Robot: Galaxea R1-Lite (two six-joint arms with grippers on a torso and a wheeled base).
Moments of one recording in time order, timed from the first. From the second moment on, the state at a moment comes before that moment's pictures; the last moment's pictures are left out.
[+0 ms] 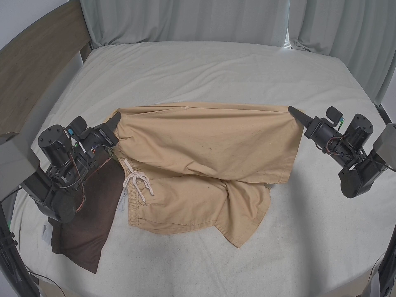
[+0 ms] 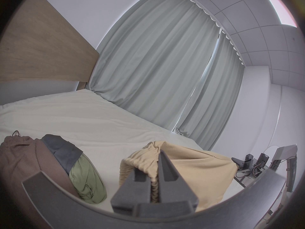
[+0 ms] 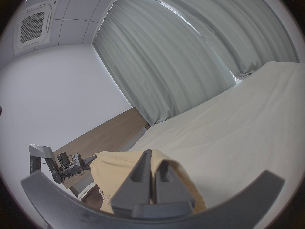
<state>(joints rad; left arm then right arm) -0.16 2.03 -0.71 -1.55 -0.15 -0.44 0.09 2.11 -0.87 -1.54 0.54 0.55</state>
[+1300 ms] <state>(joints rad) -0.12 2.37 -1.15 -1.55 -0.14 -0.58 0.06 2.44 -1.38 -1.47 0.54 0.61</state>
